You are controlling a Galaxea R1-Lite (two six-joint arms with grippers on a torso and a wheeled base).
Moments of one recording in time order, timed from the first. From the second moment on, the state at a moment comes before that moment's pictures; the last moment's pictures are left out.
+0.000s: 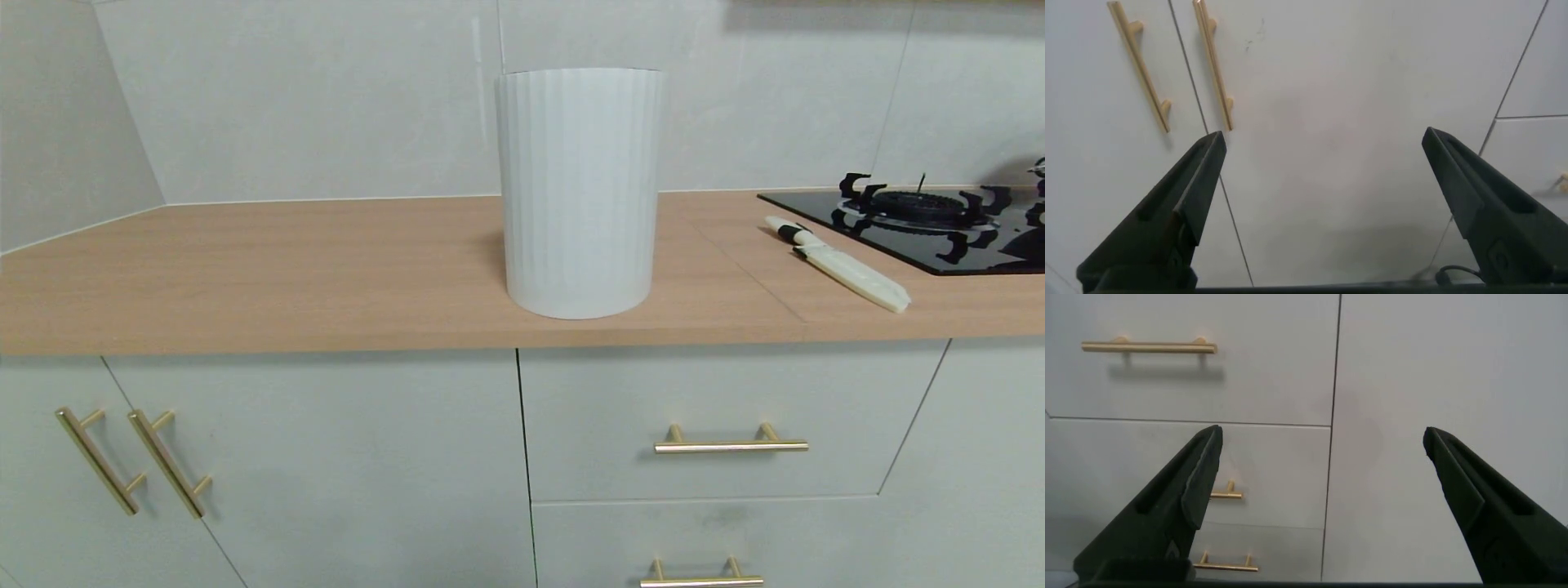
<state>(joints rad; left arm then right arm) 0.00 0.00 0.00 0.00 -0.04 0.01 0.00 0.00 0.00 0.01 0.06 -0.02</state>
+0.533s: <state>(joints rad) 0.00 0.00 0.00 0.00 -0.04 0.01 0.00 0.00 0.00 0.01 0.06 -0.02</state>
